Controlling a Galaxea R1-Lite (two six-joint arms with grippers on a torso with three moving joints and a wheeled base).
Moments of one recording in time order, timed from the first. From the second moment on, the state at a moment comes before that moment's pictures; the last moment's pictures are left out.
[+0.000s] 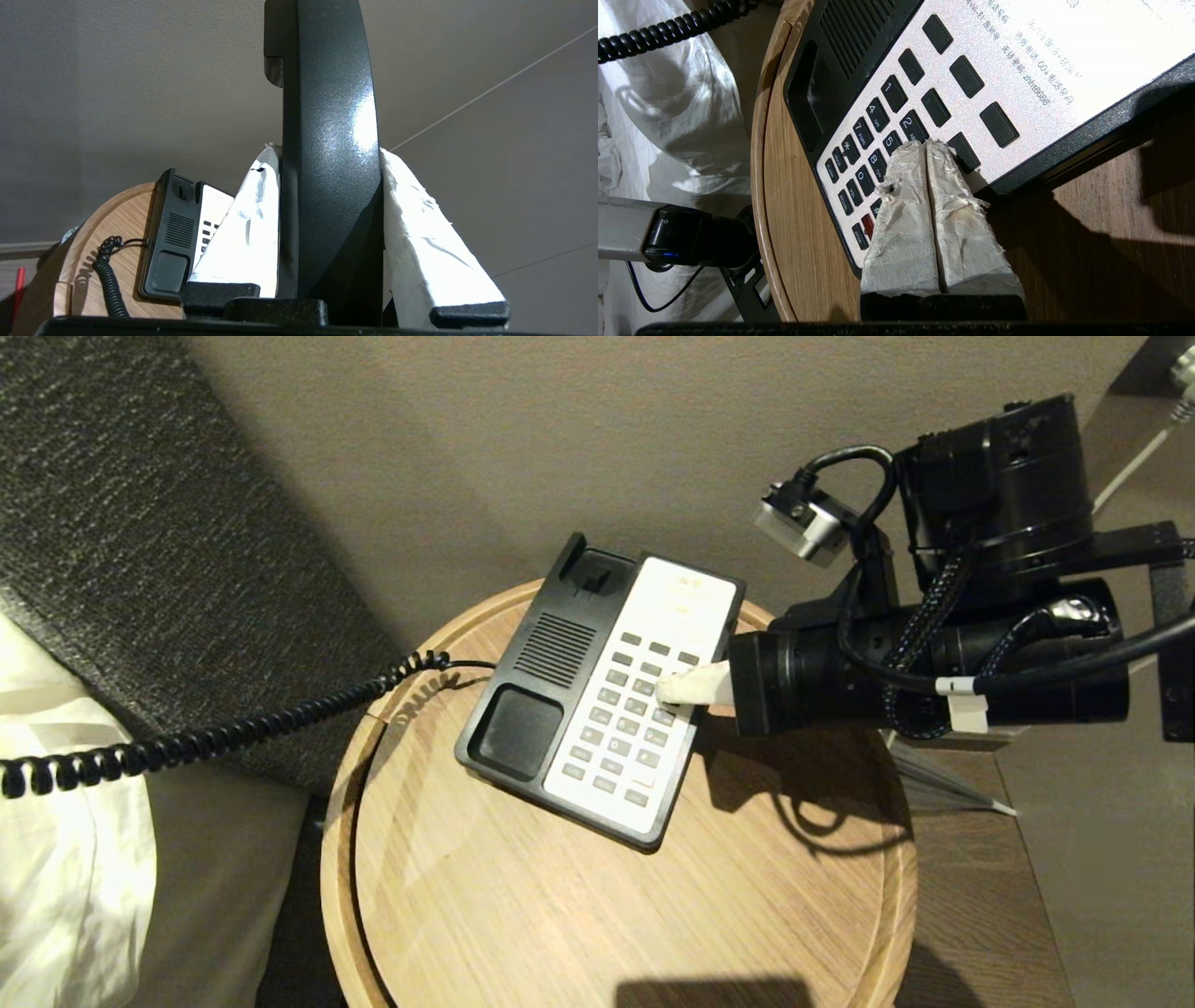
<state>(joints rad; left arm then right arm) -0.86 0.72 -1.44 0.27 0.09 -0.45 0.73 1.65 -1.29 0.09 0.19 0.29</state>
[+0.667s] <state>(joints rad) -0.86 0.70 -1.41 0.27 0.09 -0.45 0.75 1.59 -1.28 0.11 0.19 0.30</state>
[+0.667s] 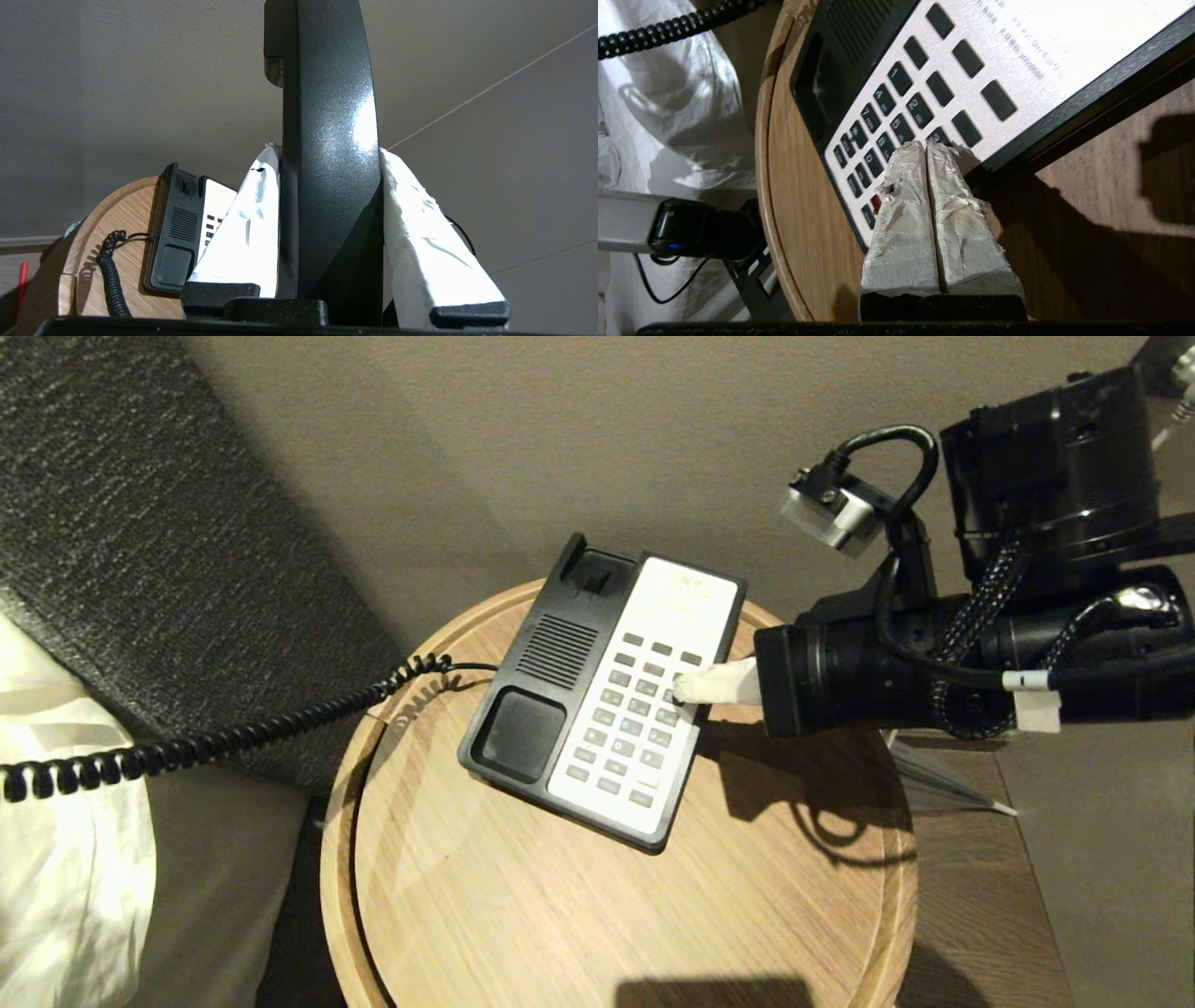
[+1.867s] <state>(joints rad) -0.86 0.70 -1.42 0.27 0.09 -0.45 0.78 1.62 -1.26 0.09 0.19 0.28</state>
